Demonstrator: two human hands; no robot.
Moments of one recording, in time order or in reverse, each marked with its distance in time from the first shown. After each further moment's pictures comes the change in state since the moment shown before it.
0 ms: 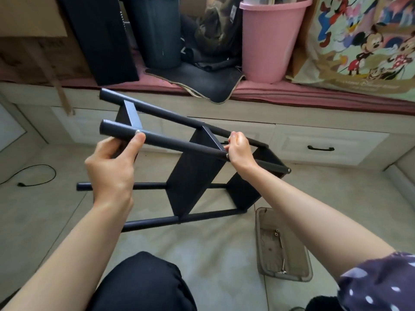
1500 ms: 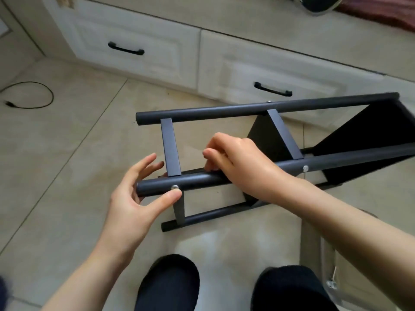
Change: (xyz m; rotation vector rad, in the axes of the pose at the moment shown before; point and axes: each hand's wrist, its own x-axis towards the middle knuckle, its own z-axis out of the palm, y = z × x) left_hand -0.010 -0.195 -0.087 0.212 -0.377 -0.269; right_hand -0.036 0.053 0.128 -0.507 -0.730 -0.318
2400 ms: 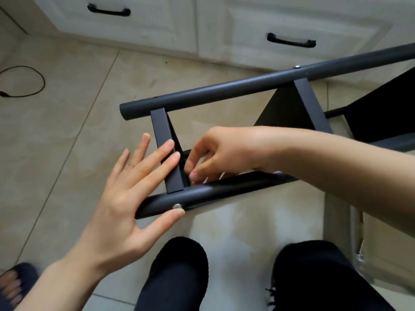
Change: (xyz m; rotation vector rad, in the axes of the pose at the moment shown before) left_hand 0.009 0.004 -0.027 0.735 -0.361 0.525; right_hand 0.039 0.002 0.023 0.298 -0.578 0.248
